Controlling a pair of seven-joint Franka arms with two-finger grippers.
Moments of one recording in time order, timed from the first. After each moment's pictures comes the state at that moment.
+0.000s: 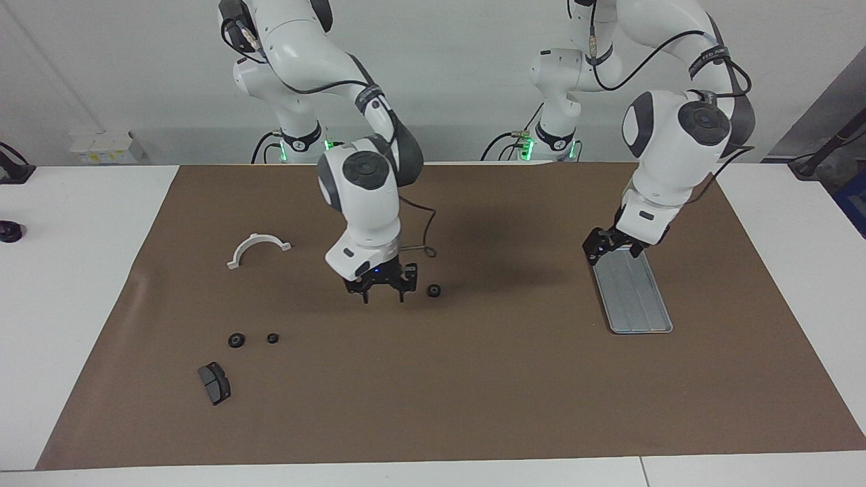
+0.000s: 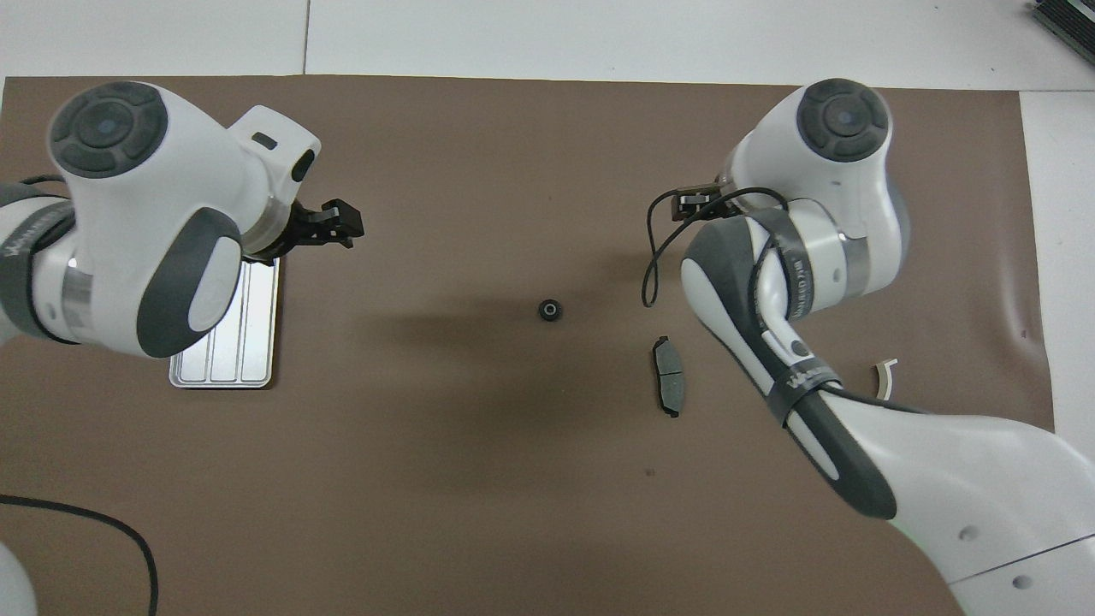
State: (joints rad) left arm -0.12 0.16 -0.02 -1.73 0.00 1.89 -0.22; right arm 0.46 0.47 0.01 -1.55 -0.06 2.13 0.52
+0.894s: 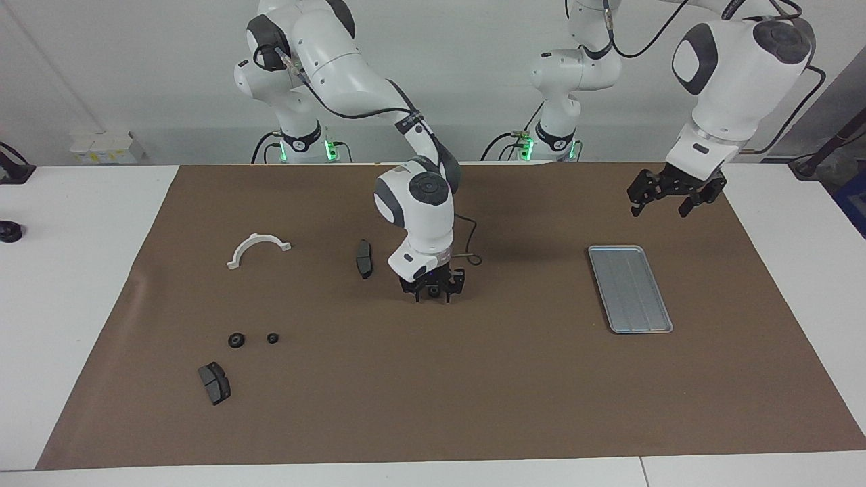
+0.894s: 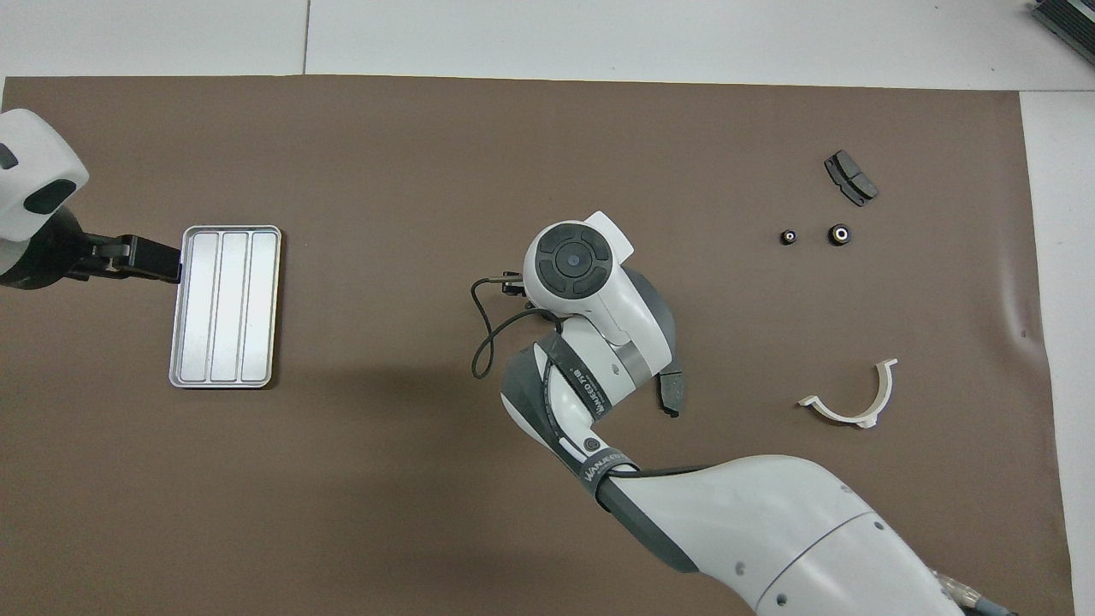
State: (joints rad) left arm -0.04 -0.03 -0.03 -1.72 0.00 1.74 0.03; right arm 0.56 0.59 0.02 -1.60 -0.06 2.30 0.70
